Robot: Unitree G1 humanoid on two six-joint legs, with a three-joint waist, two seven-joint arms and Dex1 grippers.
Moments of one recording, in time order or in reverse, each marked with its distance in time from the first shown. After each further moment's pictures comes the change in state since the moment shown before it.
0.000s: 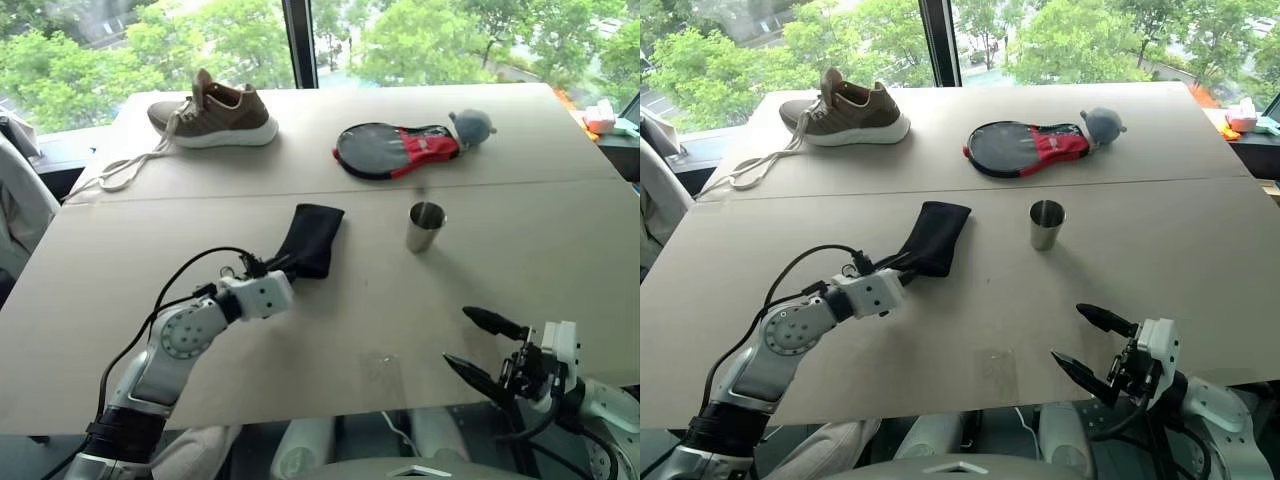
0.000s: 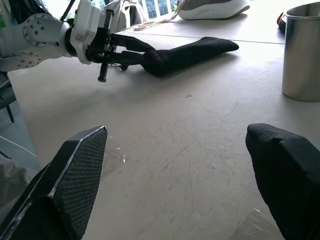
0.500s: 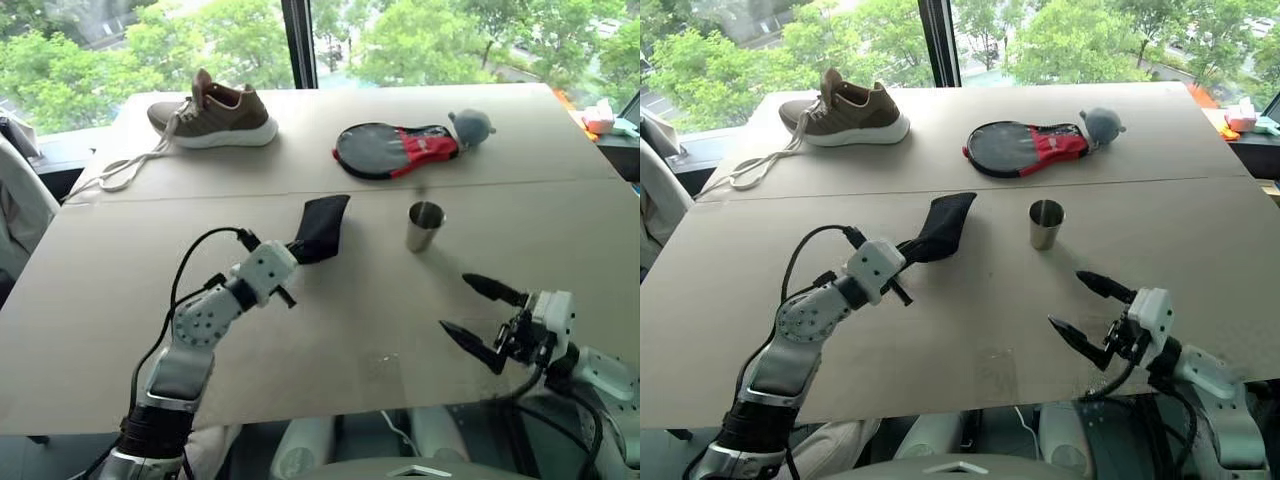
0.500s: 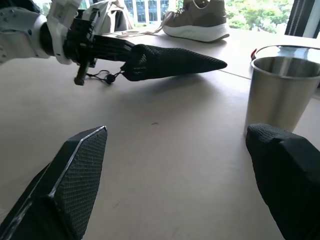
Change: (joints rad) left arm -0.050 -0.190 0.054 -0.163 -0.291 0.378 -0.004; right arm -0.231 -0.013 -0.001 -0.004 -0.116 -0.003 -0.147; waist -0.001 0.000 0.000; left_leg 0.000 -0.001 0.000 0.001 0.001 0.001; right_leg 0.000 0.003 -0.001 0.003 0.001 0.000
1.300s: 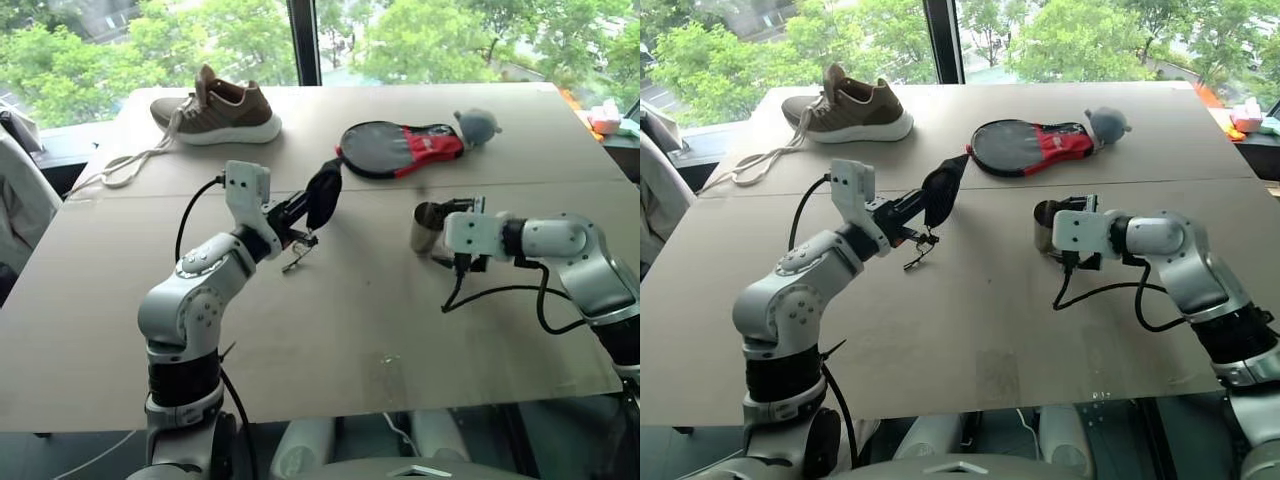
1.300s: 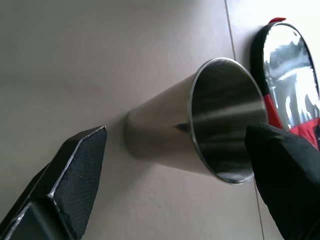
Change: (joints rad) left arm -0.303 -0.188 0.230 -0.159 -0.523 0.824 0.219; right arm -0.725 -0.338 0.422 0.265 -0.605 0.132 0.075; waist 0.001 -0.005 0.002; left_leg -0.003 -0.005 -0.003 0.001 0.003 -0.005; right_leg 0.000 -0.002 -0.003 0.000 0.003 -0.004
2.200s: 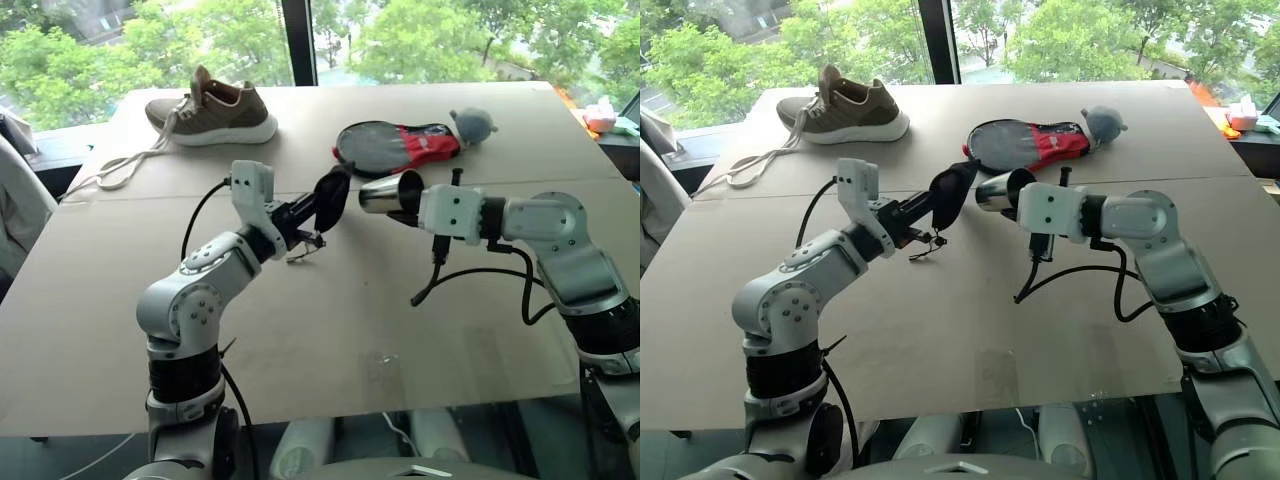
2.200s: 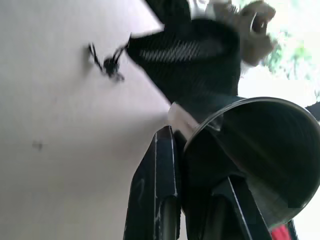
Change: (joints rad) left arm -0.020 -0.011 0.017 0.007 -0.129 0.077 0.052; right arm -0.099 0.241 -0.068 -0.165 0.187 0.032 0.001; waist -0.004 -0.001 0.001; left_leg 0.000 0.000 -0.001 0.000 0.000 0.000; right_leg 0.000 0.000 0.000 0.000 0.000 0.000
